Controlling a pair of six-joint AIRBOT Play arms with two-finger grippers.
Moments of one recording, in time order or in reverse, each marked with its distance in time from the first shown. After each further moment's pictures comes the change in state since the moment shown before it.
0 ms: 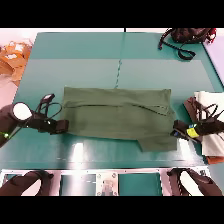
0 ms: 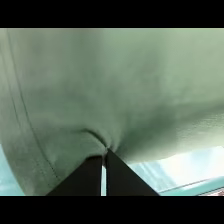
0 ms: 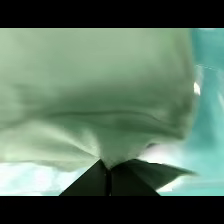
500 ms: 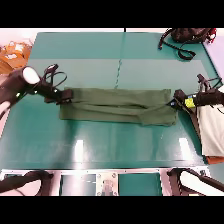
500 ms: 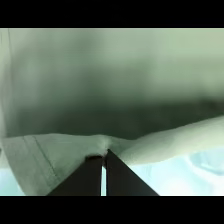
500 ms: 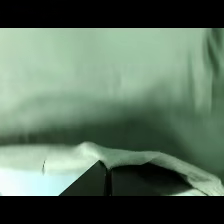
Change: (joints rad) left arm -0.012 -0.419 0.496 0.026 0.030 -0.035; right arm 0.001 -0.388 0.337 0.230 -0.195 -0.076
